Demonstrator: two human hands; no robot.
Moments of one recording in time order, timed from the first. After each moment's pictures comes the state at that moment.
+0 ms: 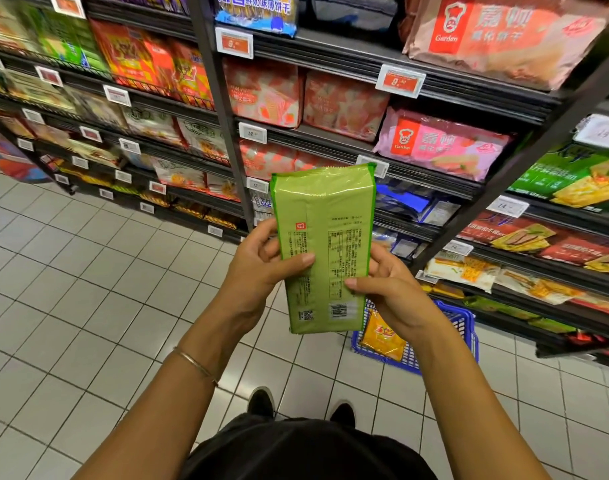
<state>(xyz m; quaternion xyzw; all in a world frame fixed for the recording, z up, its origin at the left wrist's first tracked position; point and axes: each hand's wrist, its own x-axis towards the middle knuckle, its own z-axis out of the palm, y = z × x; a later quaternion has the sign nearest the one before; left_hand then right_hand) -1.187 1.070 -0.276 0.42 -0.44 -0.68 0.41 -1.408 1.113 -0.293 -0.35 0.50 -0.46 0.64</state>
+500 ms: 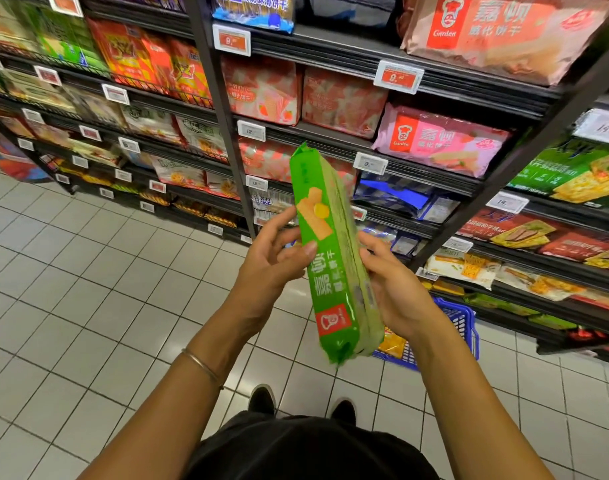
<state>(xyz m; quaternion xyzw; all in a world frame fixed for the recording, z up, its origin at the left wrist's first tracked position) -1.202 1.079 -0.272 0.43 -0.48 -0.65 0.40 -1.401 1.111 -0.284 -0.24 0.51 -0.48 0.67</state>
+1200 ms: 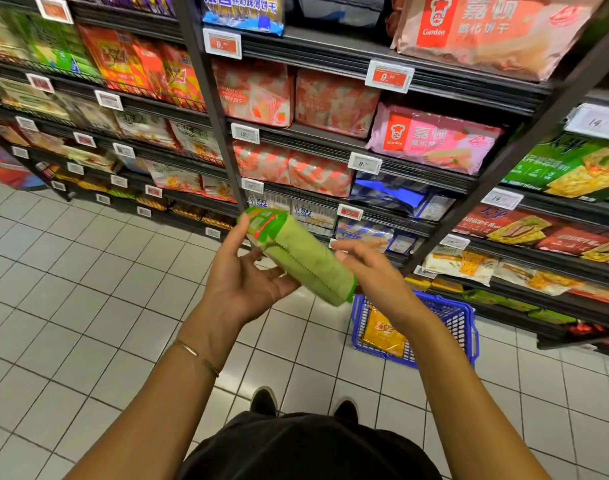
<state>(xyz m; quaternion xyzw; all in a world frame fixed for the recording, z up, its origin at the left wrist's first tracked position) -1.189 1.058 -0.279 0.39 0.00 -0.83 0.39 -1.398 1.110 -0.278 -0.46 0.63 -0.34 0.52</state>
